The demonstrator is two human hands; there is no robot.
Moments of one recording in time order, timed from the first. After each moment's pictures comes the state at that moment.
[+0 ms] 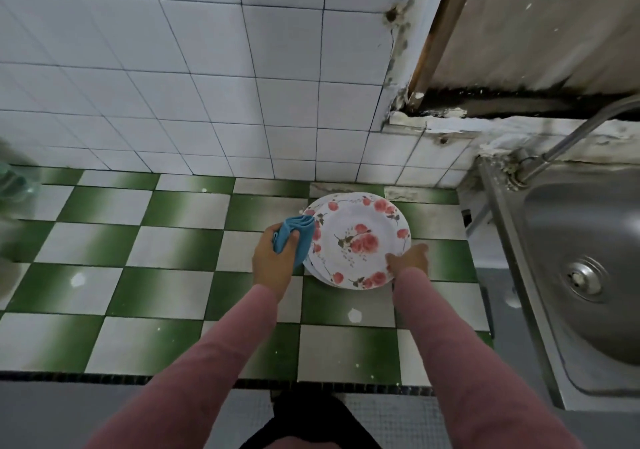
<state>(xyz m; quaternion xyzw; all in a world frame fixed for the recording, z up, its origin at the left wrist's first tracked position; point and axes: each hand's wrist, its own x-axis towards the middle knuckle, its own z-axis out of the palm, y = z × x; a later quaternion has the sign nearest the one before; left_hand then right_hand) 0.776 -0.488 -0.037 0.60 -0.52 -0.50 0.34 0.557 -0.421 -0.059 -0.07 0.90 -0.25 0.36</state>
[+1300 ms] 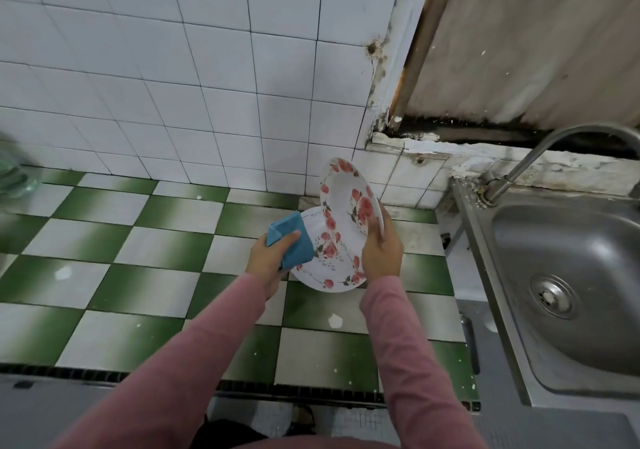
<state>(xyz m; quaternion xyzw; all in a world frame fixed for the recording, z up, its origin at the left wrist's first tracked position) 0.768 -0.469 -0.021 0.51 -0.30 -0.73 0.35 0.610 -0.402 0.009 -0.28 0.72 -0.58 0.25</state>
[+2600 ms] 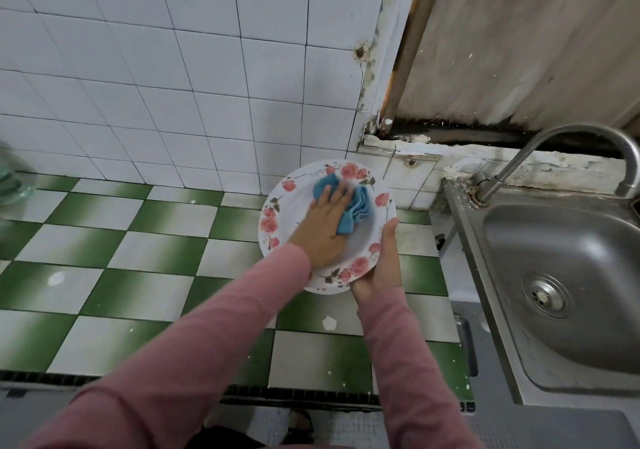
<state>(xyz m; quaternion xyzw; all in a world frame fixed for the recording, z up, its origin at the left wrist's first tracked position) 0.696 -0.471 0.034 0.34 -0.88 -0.31 0.12 0.615 -0.378 0.030 -0.03 0.35 -0.75 0.56</state>
